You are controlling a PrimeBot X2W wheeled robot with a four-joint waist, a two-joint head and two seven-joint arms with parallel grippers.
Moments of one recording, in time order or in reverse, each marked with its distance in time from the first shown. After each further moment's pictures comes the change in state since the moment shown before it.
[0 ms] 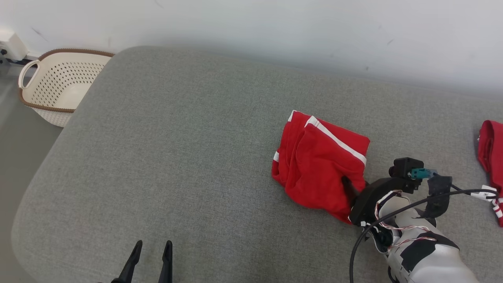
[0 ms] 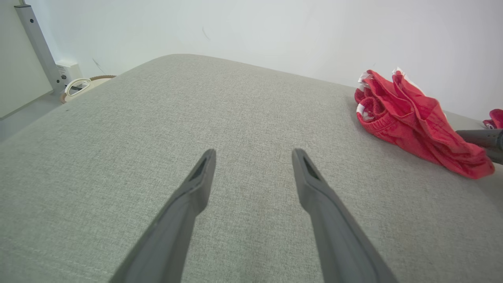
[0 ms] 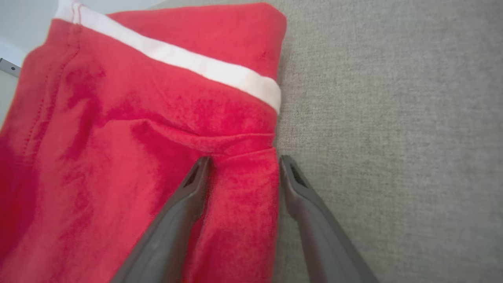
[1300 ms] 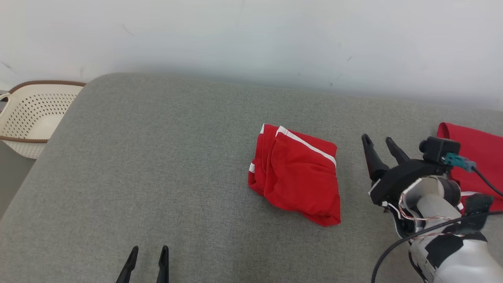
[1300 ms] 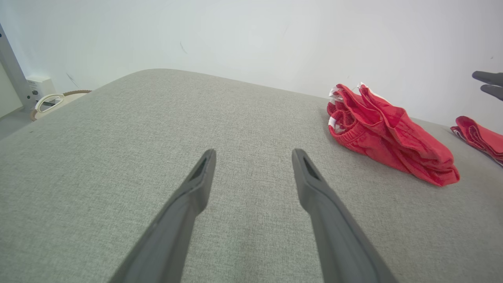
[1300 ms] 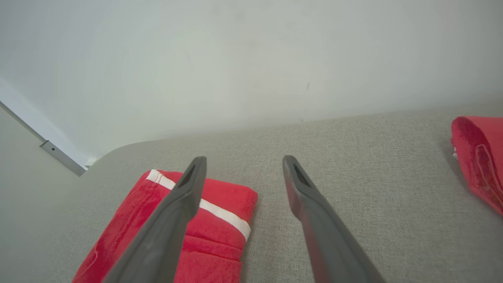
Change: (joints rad) left arm 0.025 -0.012 0.024 -0.006 0.008 0.002 0.000; right arm 0.052 -0.130 0.009 -0.305 -0.028 0.000 -0.177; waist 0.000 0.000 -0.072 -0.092
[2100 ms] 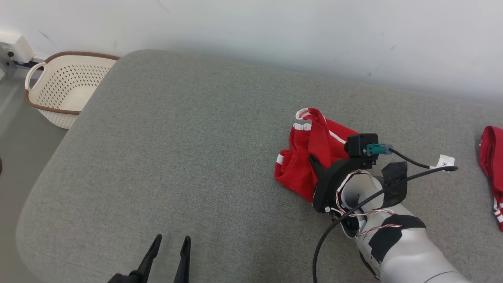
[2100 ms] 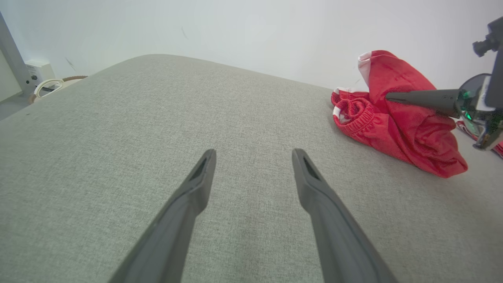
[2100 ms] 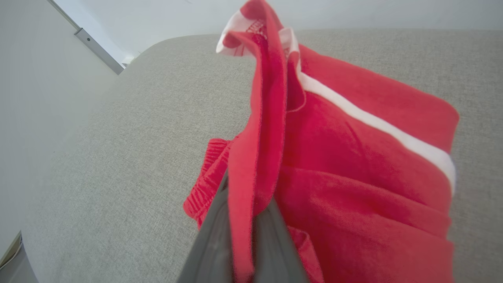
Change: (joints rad) left arm -0.074 -0.027 -0.061 0.057 0.007 -0.039 0.003; right arm -0.115 0.207 0.063 0.193 -0.109 0.000 0.198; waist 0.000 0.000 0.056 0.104
